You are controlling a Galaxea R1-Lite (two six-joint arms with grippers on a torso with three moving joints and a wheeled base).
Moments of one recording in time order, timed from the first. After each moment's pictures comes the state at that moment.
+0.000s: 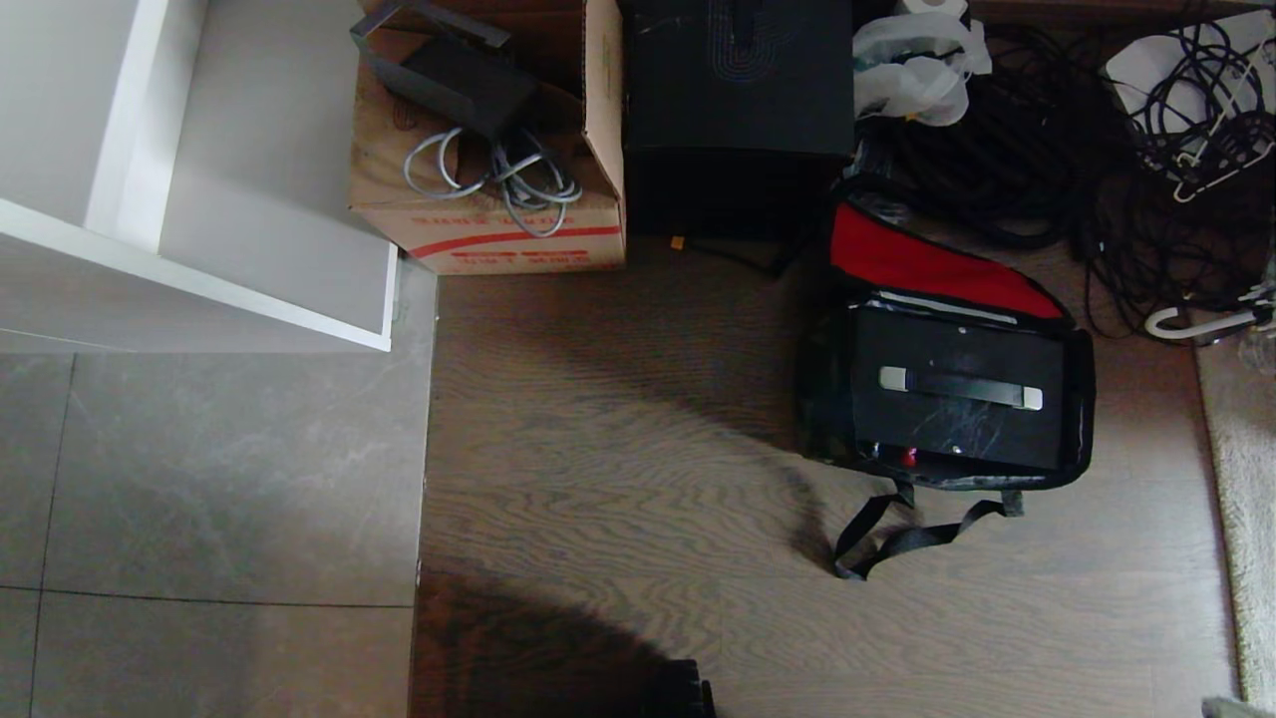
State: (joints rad) left arm 0.00 0.00 0.00 0.00 0.00 0.00; right arm -0.05 0.57 -0.23 0.16 0.23 -0.10
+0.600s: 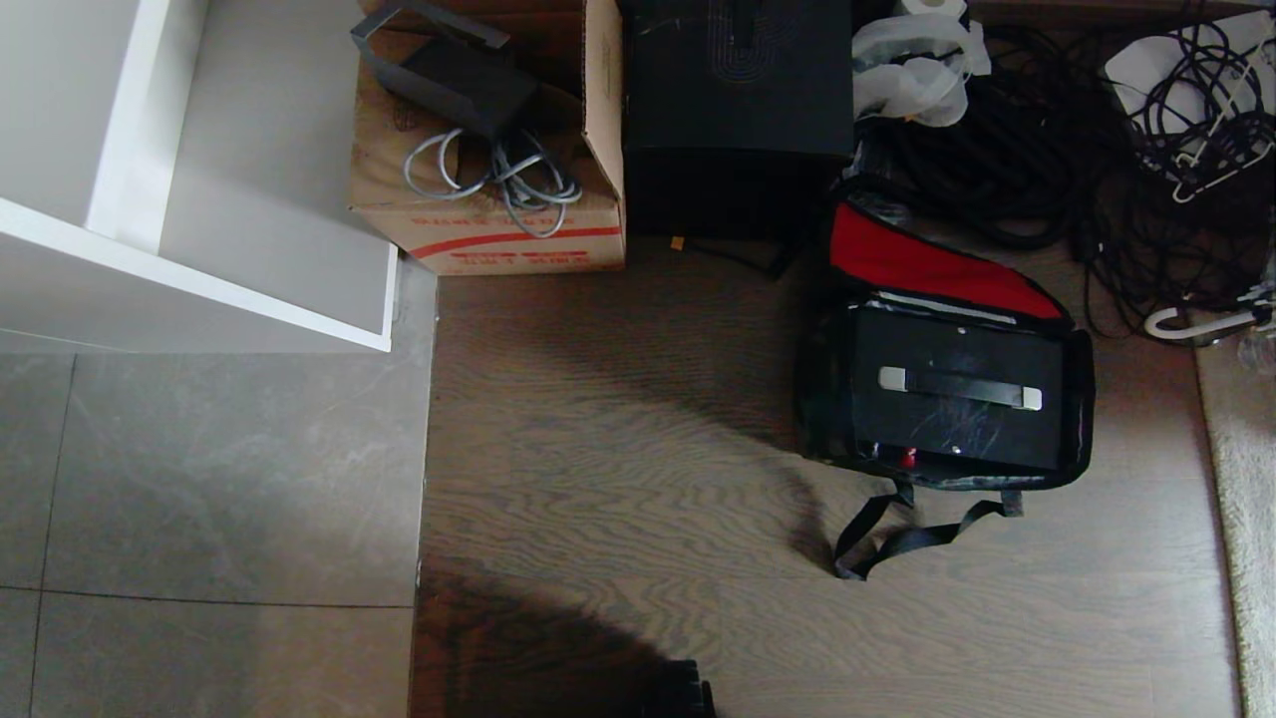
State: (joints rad) left arm 0.00 0.00 0.00 0.00 0.00 0.00; right arm 0.03 0.22 -0.01 0.01 0.01 -0.06
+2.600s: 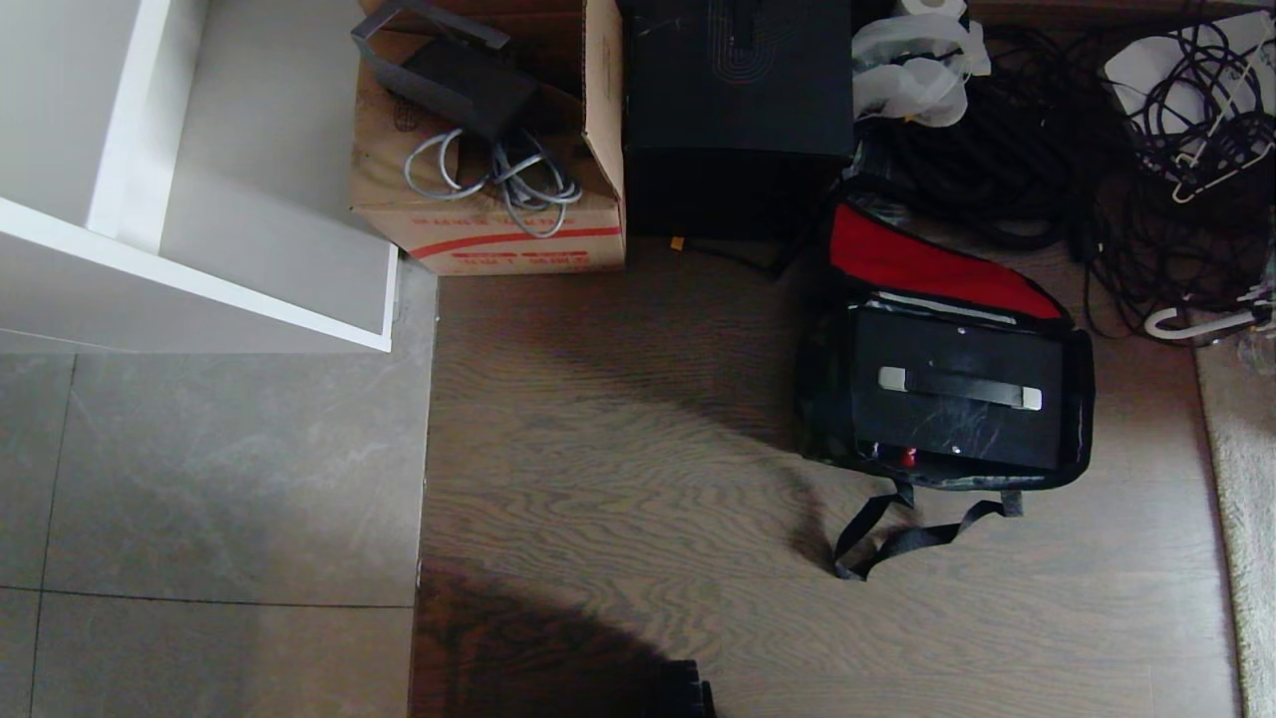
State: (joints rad) left arm 0.00 0.00 0.00 0.00 0.00 0.00; right arm 0.01 0.00 0.00 0.01 0.00 -0.04
